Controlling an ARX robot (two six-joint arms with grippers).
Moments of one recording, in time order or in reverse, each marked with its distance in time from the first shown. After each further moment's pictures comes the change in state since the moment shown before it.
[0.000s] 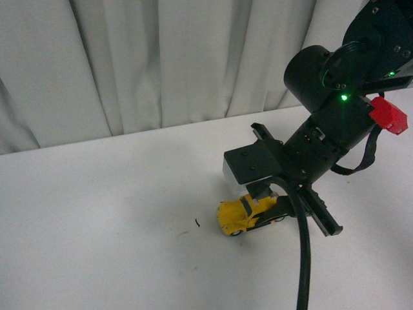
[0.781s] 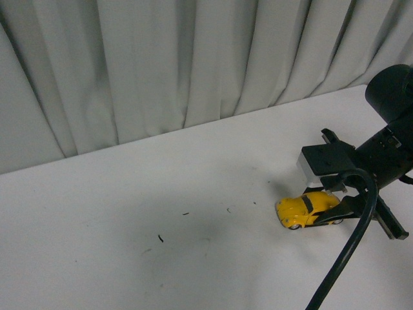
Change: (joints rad) left arm 0.000 0.000 0.000 0.000 0.000 0.000; right arm -0.450 -0.115 -0.225 0.057 -0.027 -0.105
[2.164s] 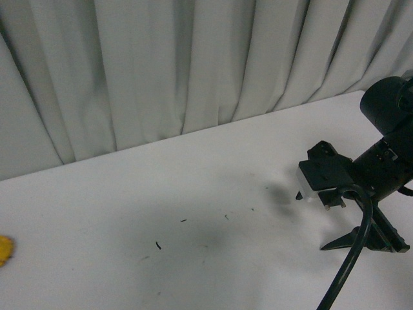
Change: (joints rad) left arm 0.000 0.000 0.000 0.000 0.000 0.000; right arm 0.023 0.000 -0.017 0.030 0.008 0.005
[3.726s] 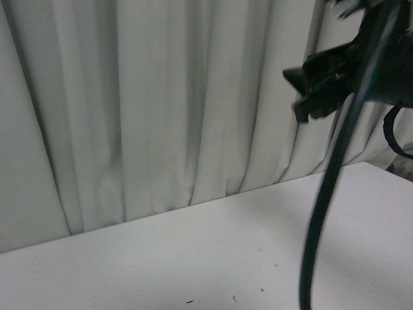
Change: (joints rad) left arm 0.000 0.000 0.000 0.000 0.000 0.000; right arm 0.272 -0.721 -0.292 1.049 0.314 1.359
